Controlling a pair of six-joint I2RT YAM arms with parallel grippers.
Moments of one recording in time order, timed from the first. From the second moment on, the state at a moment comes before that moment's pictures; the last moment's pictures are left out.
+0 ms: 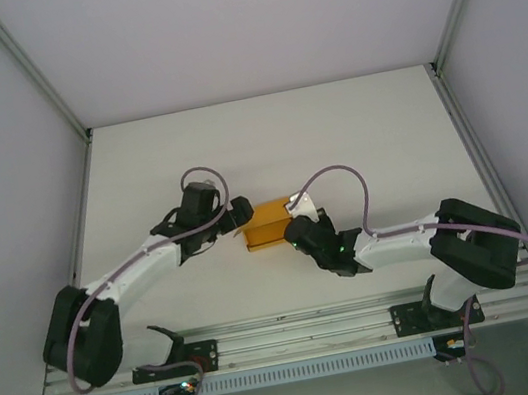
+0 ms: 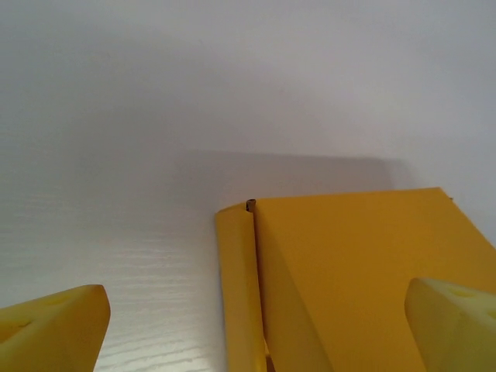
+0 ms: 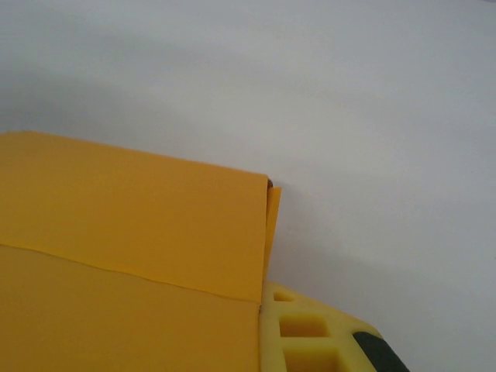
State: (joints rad) left arm -0.58 1.36 0.74 -0.24 0.07 -0.76; right arm 0.99 1.53 0.62 0.21 0.70 0.37
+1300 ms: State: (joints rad) left arm -0.52 1.65 0.64 0.31 0.34 -0.82; right arm 0.62 0.95 0.44 -0.03 0.12 0.58
